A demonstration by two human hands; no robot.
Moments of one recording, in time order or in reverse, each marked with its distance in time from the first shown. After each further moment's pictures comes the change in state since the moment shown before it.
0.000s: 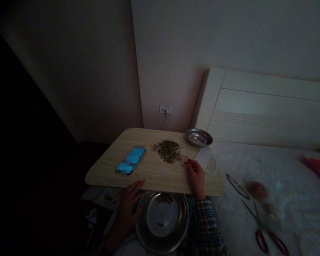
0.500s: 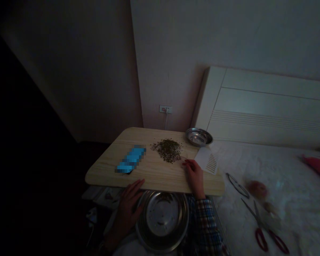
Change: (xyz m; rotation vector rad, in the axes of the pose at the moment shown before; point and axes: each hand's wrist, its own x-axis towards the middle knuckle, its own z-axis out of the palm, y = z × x) left_hand 0.000 0.000 0.000 -0.013 -0.001 0.004; right_hand -0.003 -0.008 0.002 -0.045 -0.063 -0.022
